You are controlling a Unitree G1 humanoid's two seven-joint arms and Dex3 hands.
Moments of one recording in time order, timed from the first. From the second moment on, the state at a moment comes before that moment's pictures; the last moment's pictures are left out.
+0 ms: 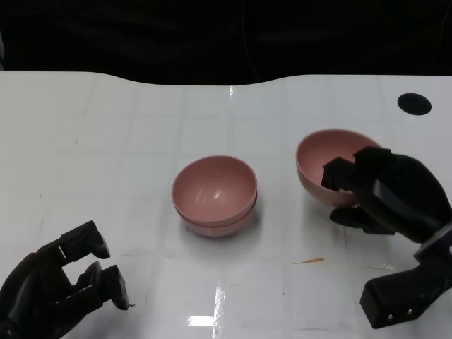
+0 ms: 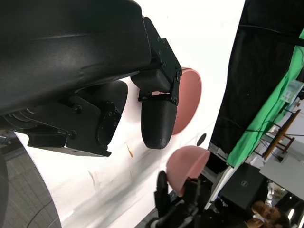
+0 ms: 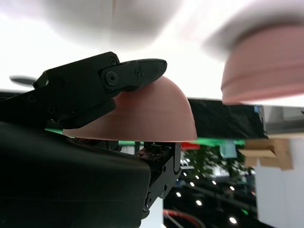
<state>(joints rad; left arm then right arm) 0.13 0.20 0.23 -0.18 -0.64 0.56 -0.40 -0.57 -0.46 0.52 0.75 -0.91 -0.62 -0.67</state>
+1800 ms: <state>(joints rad) 0.16 0.18 0.20 -0.19 -0.60 0.52 -0.41 -0.86 -0.12 0.68 0.98 -0.97 -0.69 -0.57</state>
